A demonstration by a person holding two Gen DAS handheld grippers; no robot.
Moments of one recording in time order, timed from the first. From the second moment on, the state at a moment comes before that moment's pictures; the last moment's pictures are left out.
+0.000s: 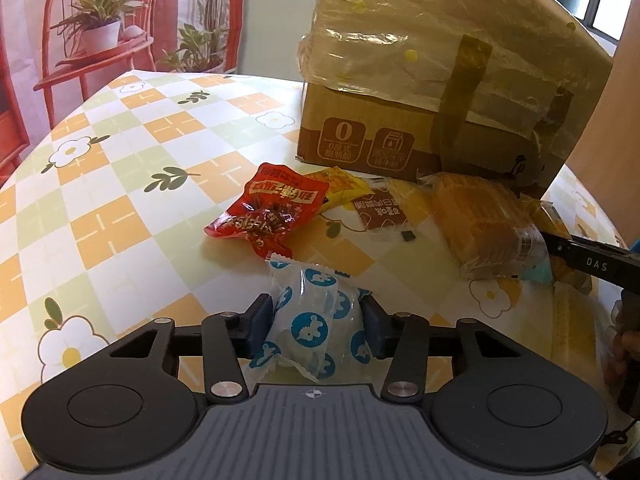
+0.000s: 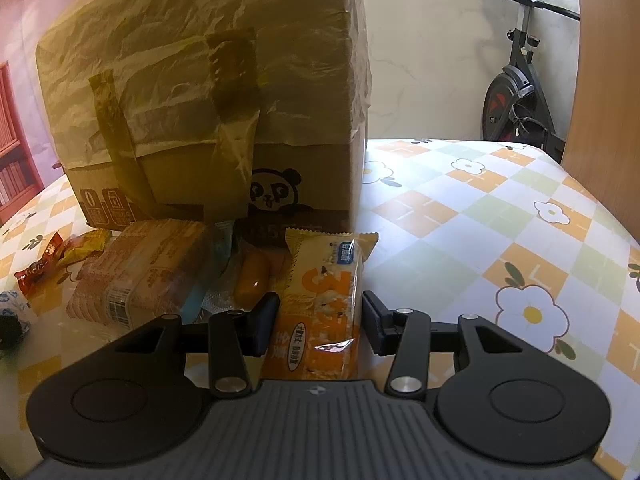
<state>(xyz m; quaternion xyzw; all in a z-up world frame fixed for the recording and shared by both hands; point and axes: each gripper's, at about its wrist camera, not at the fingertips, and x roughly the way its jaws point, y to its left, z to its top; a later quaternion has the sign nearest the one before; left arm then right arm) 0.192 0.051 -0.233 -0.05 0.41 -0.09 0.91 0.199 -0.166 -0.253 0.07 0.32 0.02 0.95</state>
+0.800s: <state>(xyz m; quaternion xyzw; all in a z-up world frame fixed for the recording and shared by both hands) 0.193 0.056 -0.195 -0.05 0.36 -0.11 0.93 0.178 -0.199 -0.236 0.15 0.29 -0.01 0.94</state>
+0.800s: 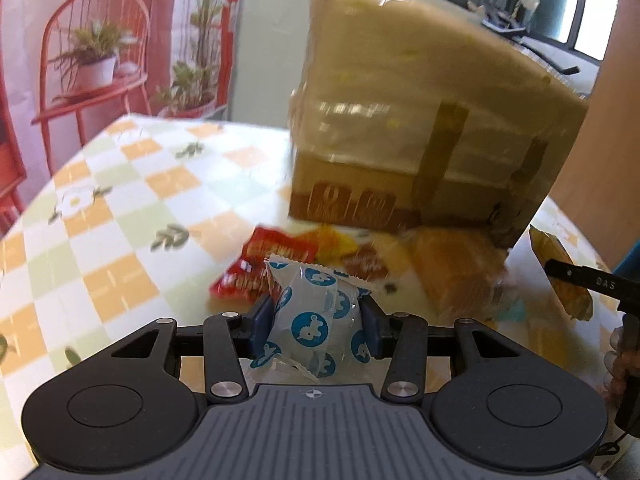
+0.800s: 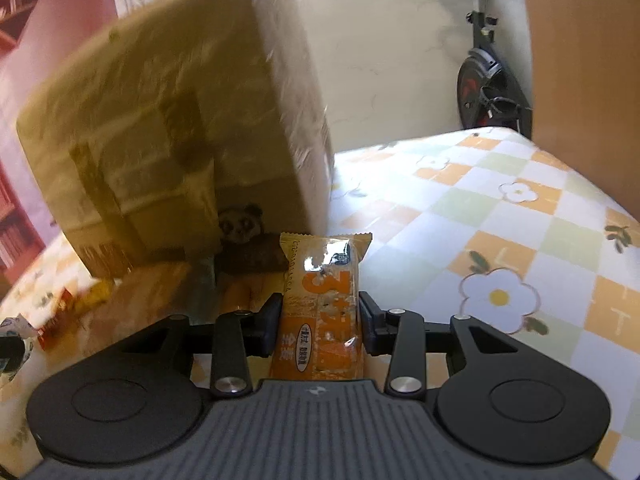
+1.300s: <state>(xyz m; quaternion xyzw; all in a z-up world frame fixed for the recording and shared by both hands) 0.234 0.031 -0.072 -0.06 0.18 -0.17 0.97 0.162 -0.223 -0.109 0.16 0.11 -0.01 0.98</state>
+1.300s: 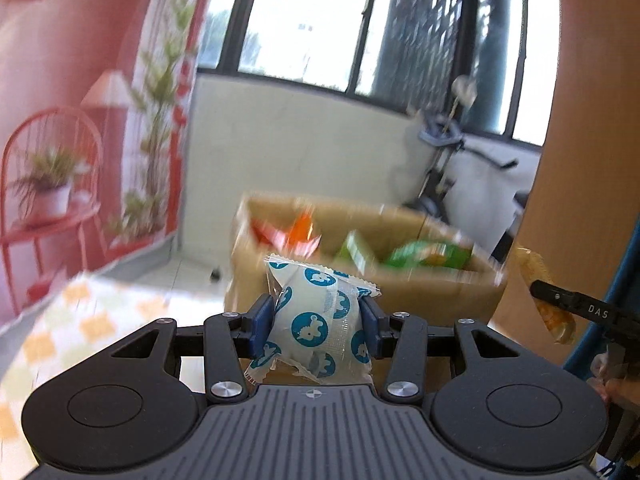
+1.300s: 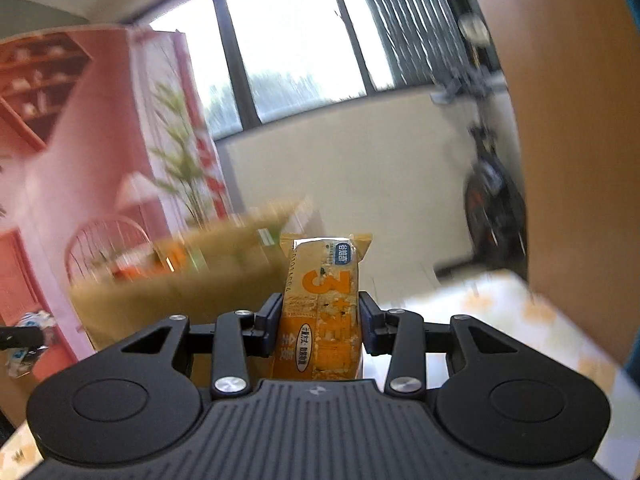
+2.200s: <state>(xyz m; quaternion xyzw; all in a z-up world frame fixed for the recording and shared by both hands) 0.349 -0.013 -0.073 -0.02 0.19 -0.20 0.96 0.313 -0.174 -0.091 0.09 0.15 0.06 0.98</state>
